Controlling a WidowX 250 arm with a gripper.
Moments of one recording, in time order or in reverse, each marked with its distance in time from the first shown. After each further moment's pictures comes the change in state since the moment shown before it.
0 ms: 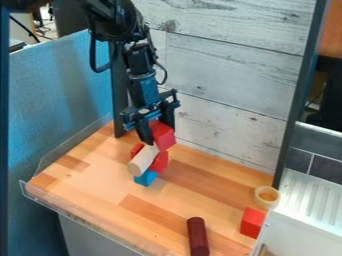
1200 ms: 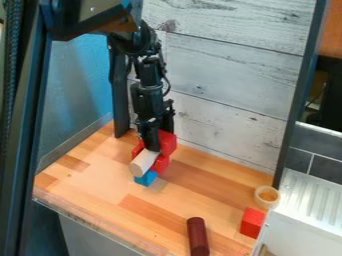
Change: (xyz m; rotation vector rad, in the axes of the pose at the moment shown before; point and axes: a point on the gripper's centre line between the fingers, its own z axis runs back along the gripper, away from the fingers) arm 0.019 -0.010 -0.033 0.101 -0.057 0.338
